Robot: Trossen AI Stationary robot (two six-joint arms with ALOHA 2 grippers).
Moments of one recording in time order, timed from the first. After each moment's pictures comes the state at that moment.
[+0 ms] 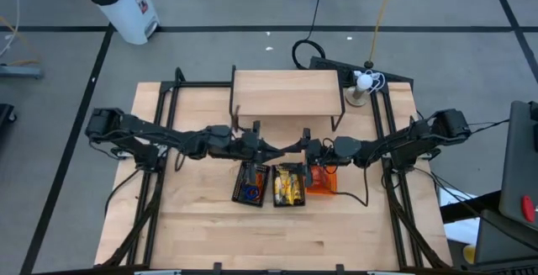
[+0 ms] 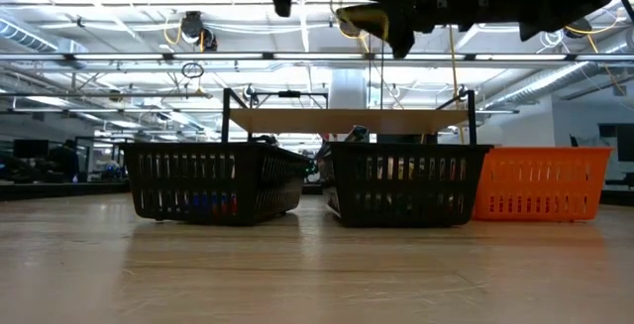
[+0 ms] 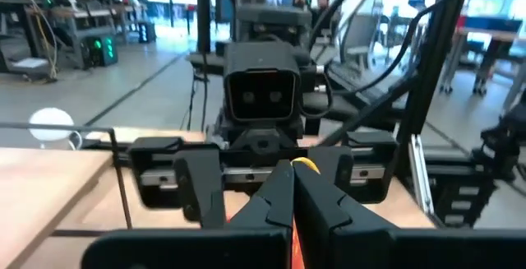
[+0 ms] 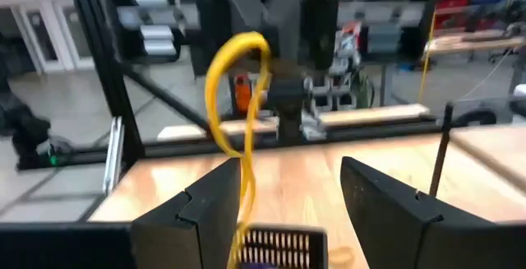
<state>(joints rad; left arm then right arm) -0.09 1.49 0.91 0.56 -0.01 -0.06 0.13 1.45 0.60 0.87 0.11 0.11</state>
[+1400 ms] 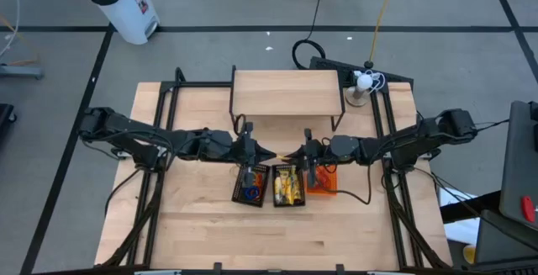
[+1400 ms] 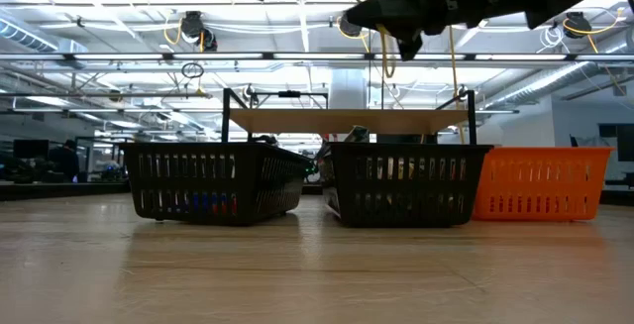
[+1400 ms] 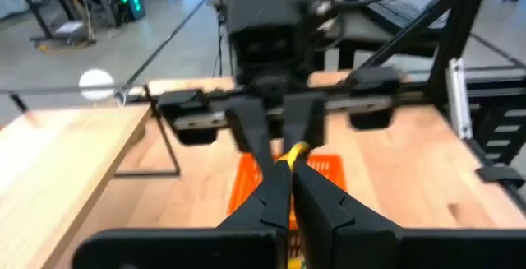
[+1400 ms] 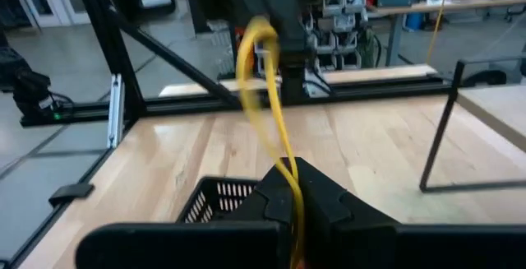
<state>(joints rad) -0.16 1.40 1.00 0.14 -0.18 0.02 0.12 1.38 0.64 0.61 0.09 0.12</state>
